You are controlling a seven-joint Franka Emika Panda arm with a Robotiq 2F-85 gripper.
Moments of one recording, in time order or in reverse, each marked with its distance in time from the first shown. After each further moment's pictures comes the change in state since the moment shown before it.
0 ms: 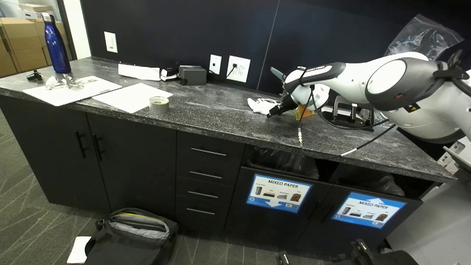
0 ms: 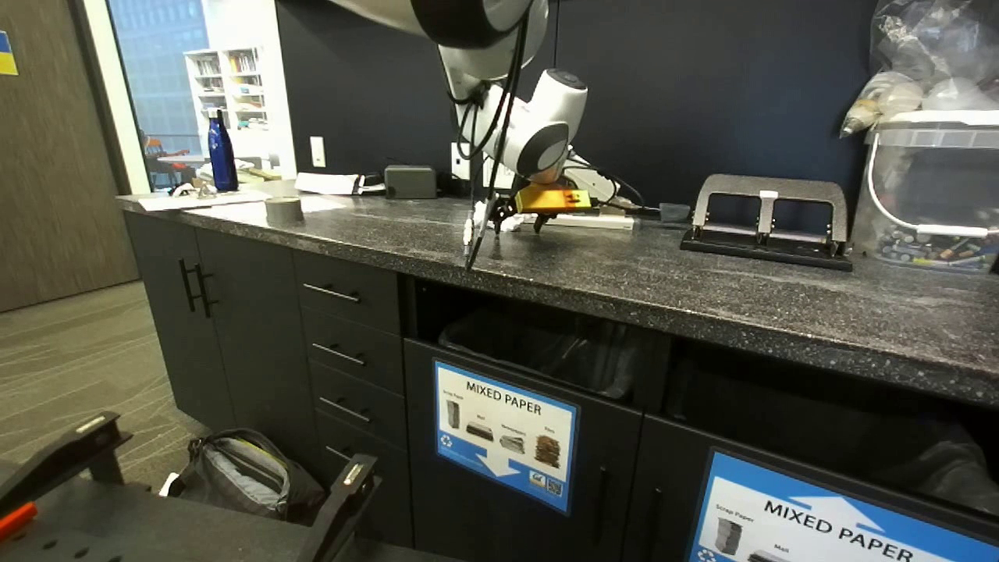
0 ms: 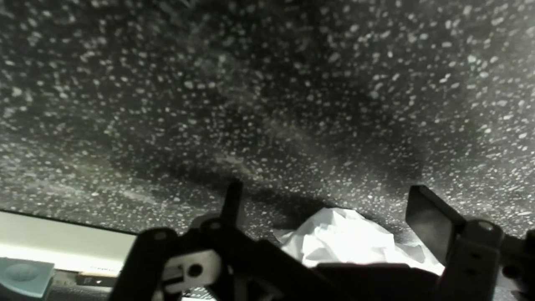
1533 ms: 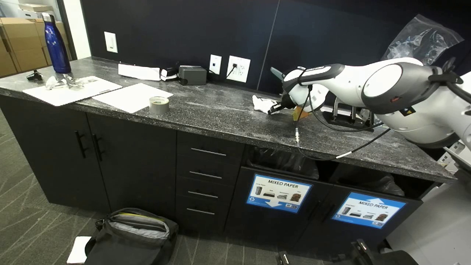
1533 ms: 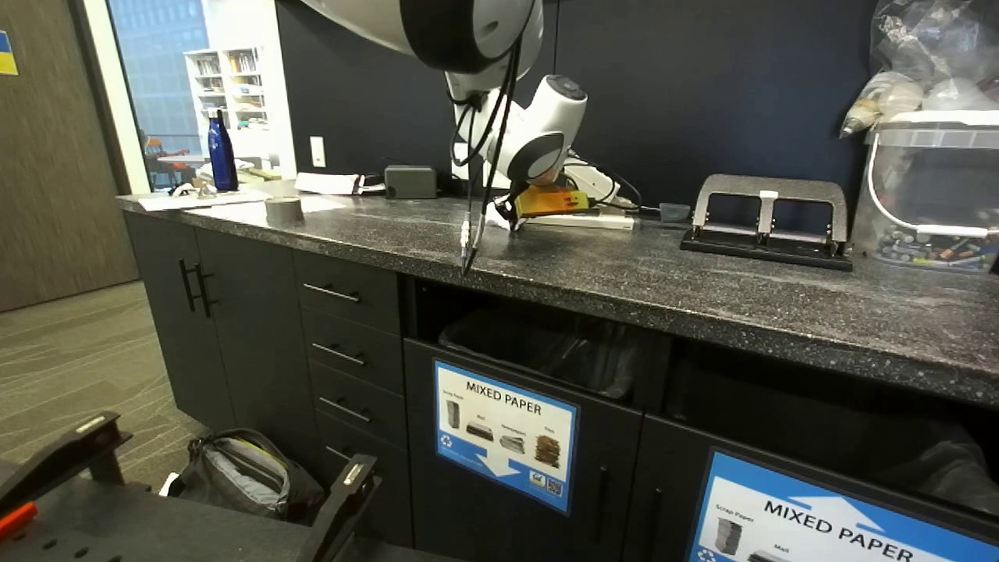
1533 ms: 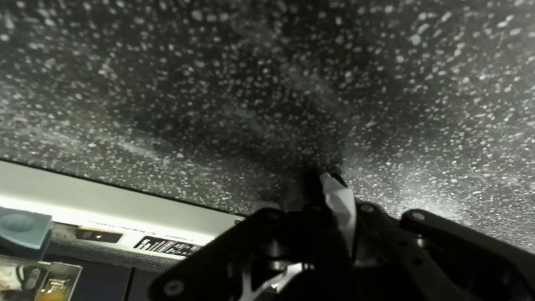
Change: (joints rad) arm 0.003 0.038 0.038 0.036 0.076 0.082 -0.127
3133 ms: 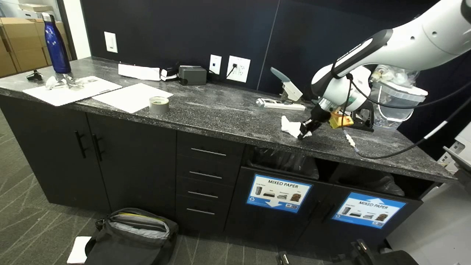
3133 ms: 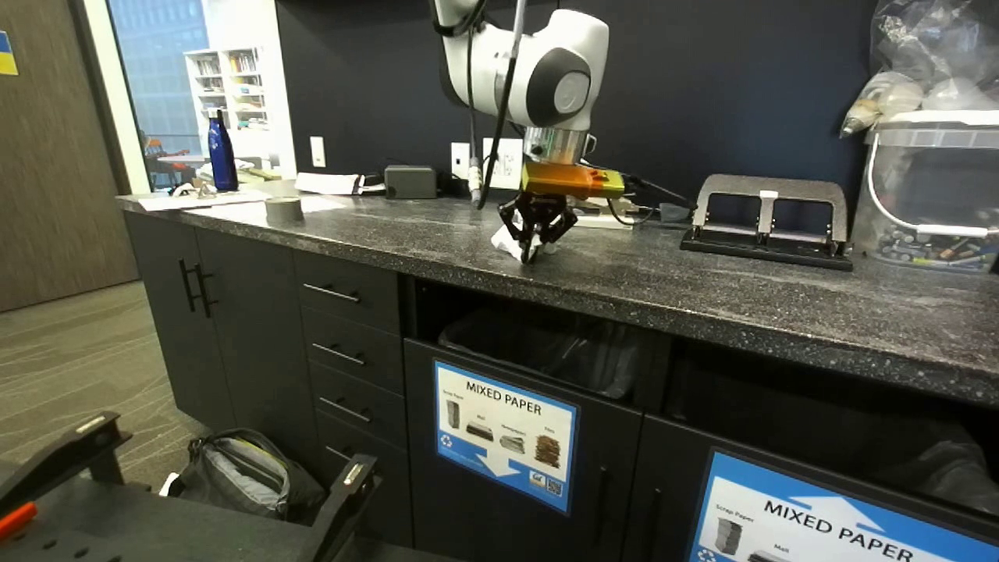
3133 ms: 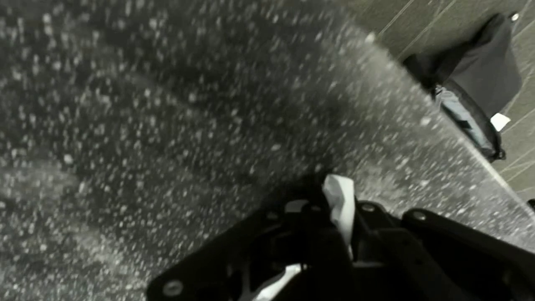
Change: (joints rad) arm -0.070 -0.631 -0.228 -0.905 -0.017 -0.093 0.215
